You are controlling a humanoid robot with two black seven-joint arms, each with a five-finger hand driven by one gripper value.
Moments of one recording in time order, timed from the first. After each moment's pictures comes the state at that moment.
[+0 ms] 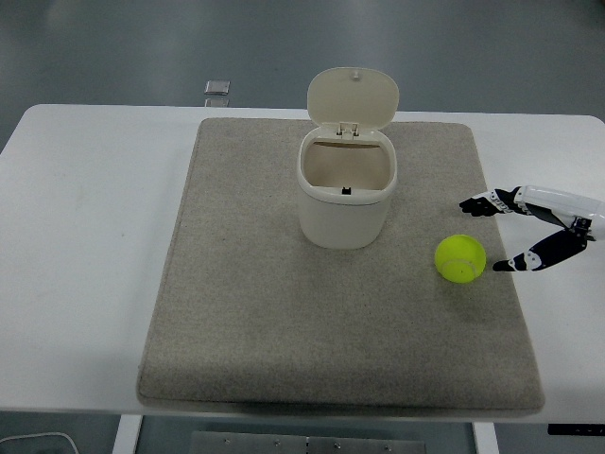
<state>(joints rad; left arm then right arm) 0.06 0.00 -0.28 -0.08 0.18 -0.11 -0.01 0.69 -0.86 0.56 1.23 -1.21 0.43 0.45</state>
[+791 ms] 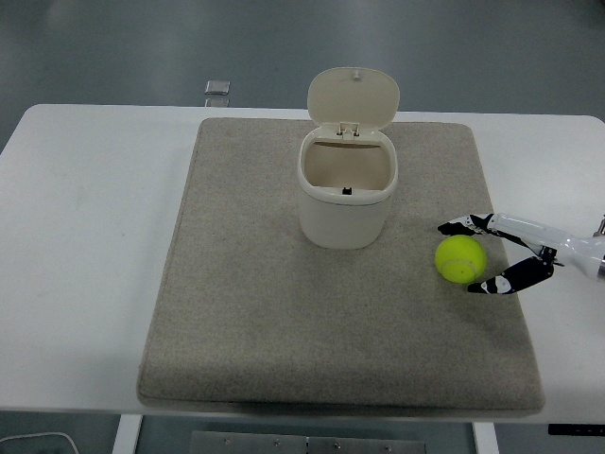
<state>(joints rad) 0.06 0.00 -0.28 -0.08 0.18 -0.11 -0.01 0.64 -0.80 0.49 1.23 -1.25 0.26 0.46</state>
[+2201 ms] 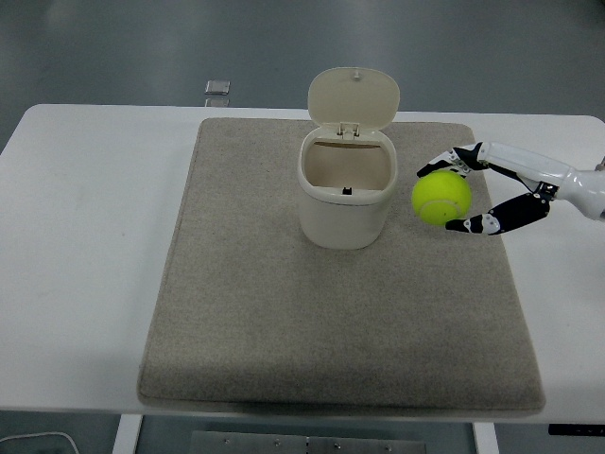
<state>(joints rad) 0.06 0.00 -0.28 -0.08 0.18 -0.11 -0.01 0.83 -0.81 0.53 1.34 -1.21 0.26 0.55</state>
